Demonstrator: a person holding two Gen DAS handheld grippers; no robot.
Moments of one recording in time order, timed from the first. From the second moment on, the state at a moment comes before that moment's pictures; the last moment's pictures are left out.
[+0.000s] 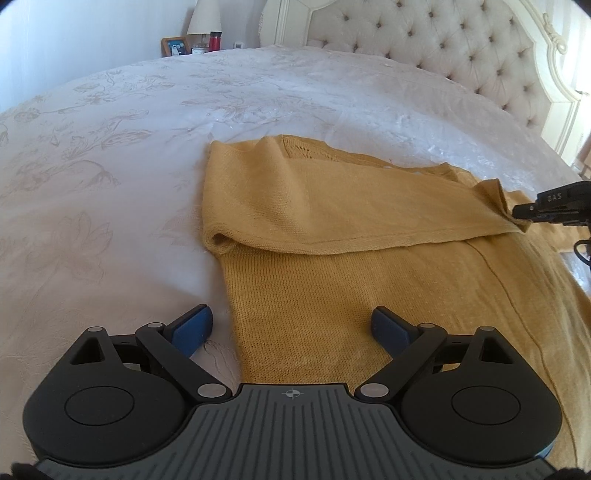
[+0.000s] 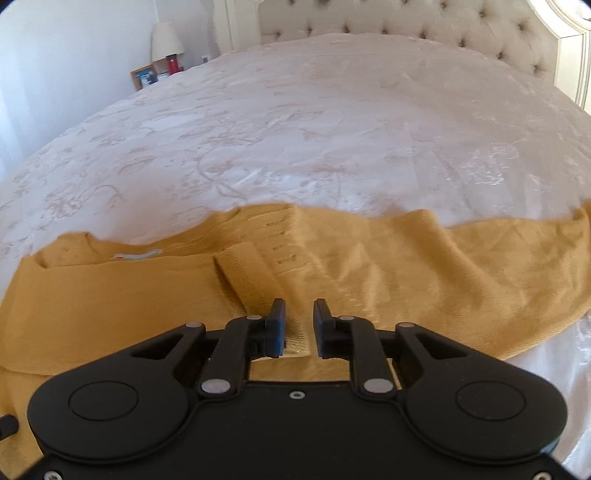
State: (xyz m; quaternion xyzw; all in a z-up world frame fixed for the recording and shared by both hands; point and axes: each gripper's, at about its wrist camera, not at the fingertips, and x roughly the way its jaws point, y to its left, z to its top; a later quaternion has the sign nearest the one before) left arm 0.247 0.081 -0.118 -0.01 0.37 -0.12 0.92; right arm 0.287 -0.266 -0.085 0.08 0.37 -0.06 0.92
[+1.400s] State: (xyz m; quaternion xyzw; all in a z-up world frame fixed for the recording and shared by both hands) left arm 0.245 0.082 -0.121 0.00 0.35 -0.11 0.93; right arm 0.311 -0.275 -0.105 0.00 0.37 -0.07 0.93
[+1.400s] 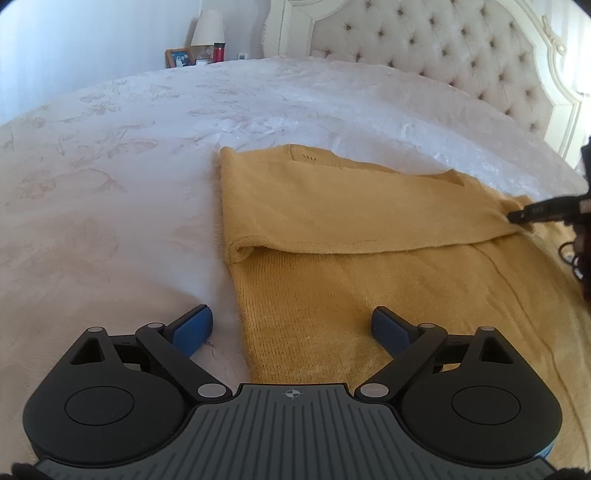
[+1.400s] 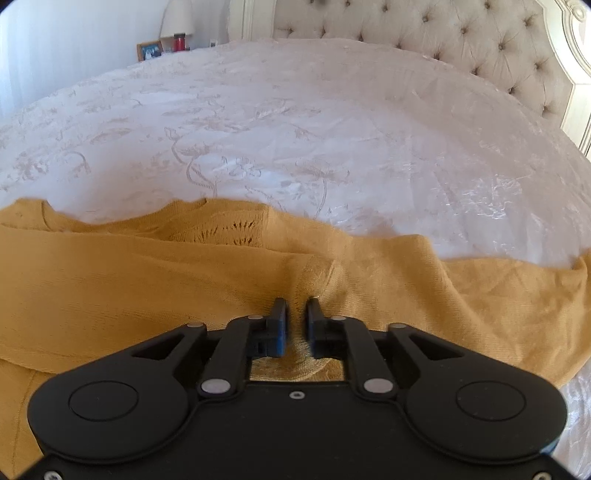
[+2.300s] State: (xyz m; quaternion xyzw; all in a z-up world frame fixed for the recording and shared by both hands) left arm 0.237 0.067 -0.132 0.05 0.33 -0.08 0.94; right arm 0.182 -0.390 -0.079 0.15 0.31 -0.05 0.94
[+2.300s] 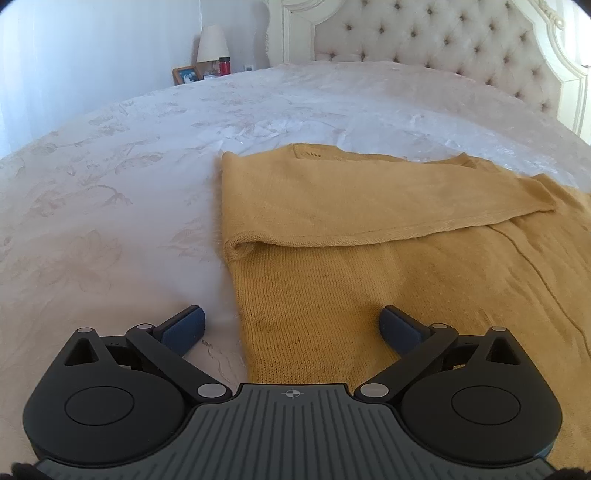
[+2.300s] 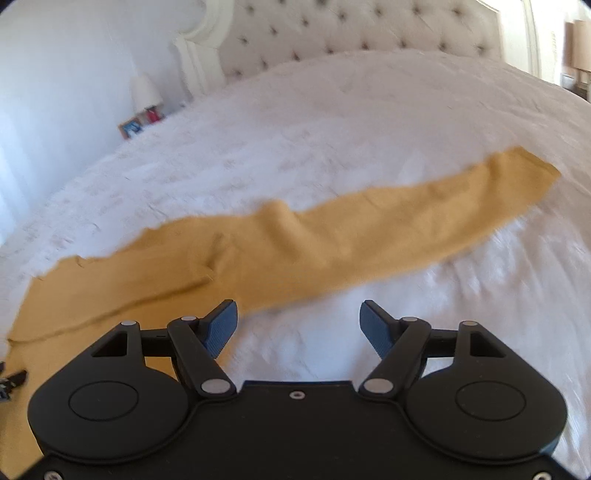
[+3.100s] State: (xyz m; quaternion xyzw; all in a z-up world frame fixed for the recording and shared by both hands) left arm 0.238 0.064 -0.133 0.05 0.32 -0.06 0.94; right arm 0.256 -0.339 -0.096 0.09 0.34 0.03 0.94
